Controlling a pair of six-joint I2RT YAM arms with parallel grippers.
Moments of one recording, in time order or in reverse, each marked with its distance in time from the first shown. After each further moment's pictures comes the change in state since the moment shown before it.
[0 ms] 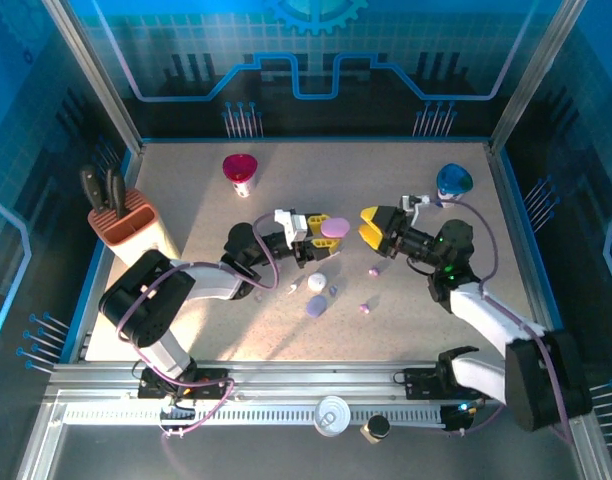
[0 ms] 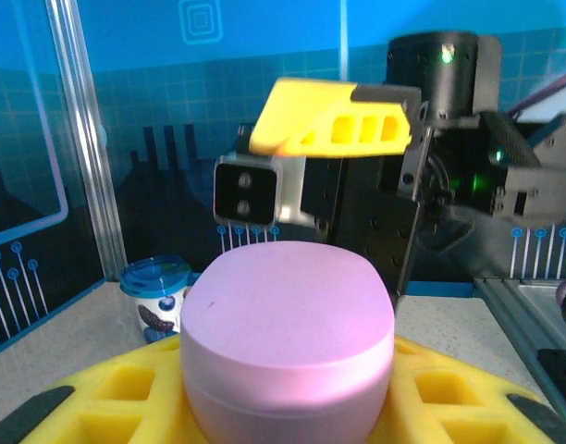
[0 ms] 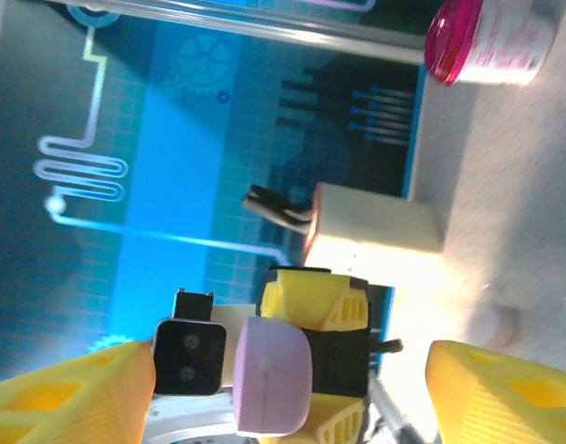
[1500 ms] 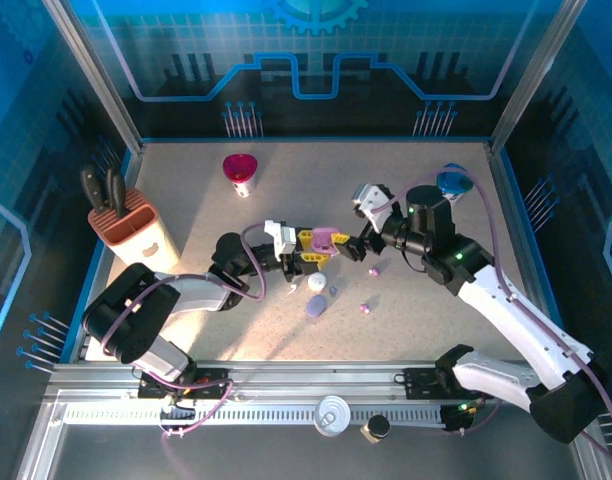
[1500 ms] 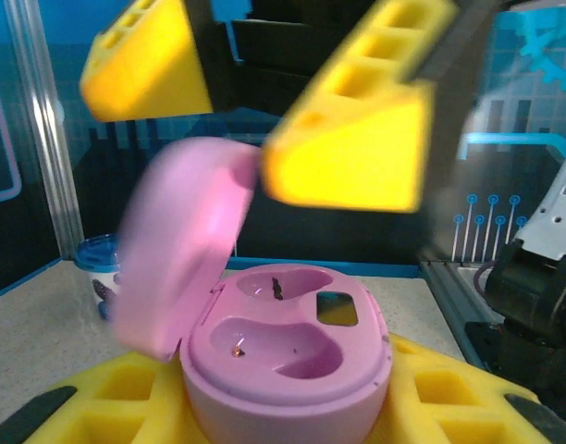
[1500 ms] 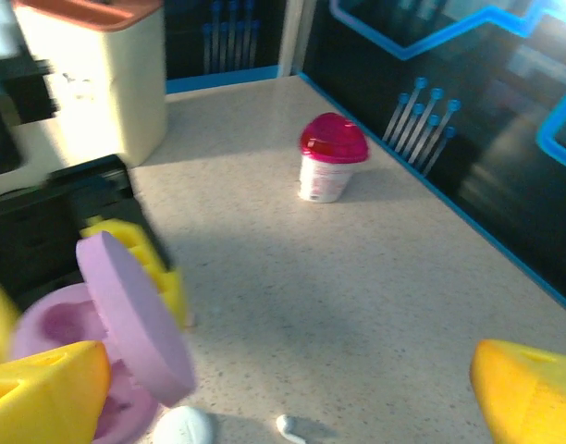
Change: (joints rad) left arm 0.011 -0.115 -0.122 -0.015 0.086 -0.037; right arm 0.320 -0.044 0.511 -0.982 0.528 -1.690
